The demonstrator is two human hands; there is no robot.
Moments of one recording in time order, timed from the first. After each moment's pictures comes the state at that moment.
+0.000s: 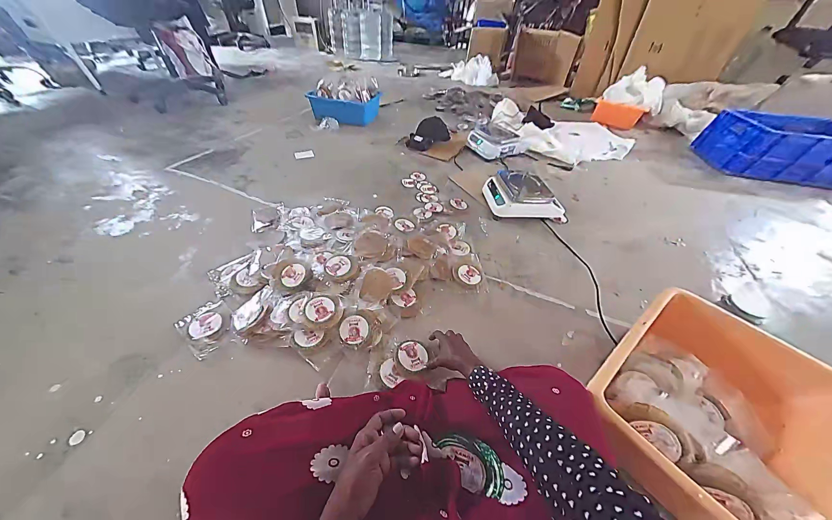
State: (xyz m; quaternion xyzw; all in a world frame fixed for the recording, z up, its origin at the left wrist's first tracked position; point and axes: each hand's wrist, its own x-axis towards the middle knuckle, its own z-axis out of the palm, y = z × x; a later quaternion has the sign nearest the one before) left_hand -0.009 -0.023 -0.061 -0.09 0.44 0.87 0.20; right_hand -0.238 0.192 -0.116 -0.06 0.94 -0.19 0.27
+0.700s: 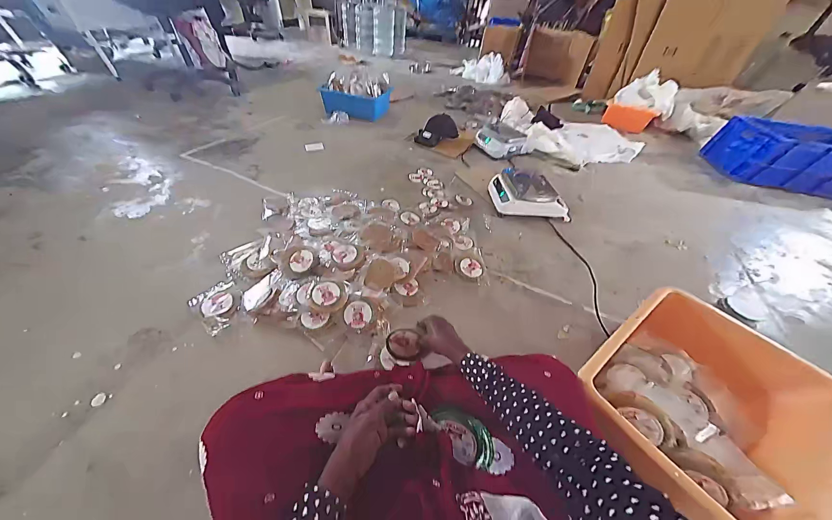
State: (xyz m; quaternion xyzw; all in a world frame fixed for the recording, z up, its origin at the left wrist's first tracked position) left_hand -0.008 -0.021 -0.056 -0.10 0.45 0.86 0.20; right_hand -0.213 0.158 -0.062 -0.15 0.94 -0.23 0.22
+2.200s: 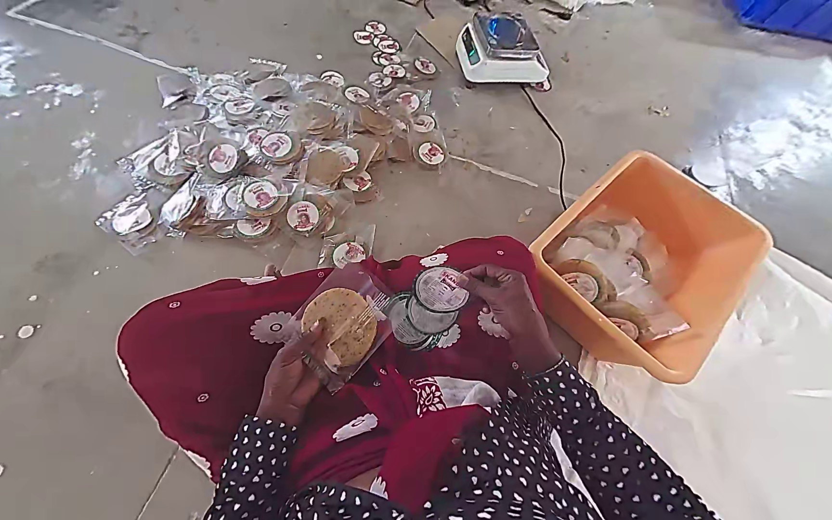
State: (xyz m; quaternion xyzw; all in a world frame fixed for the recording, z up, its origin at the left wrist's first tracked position) left_hand 0.062 -0.014 -0.041 -0.21 0.33 0.92 0.07; right_hand -0.008 0.296 0.006 0.07 0.78 -0.62 0.04
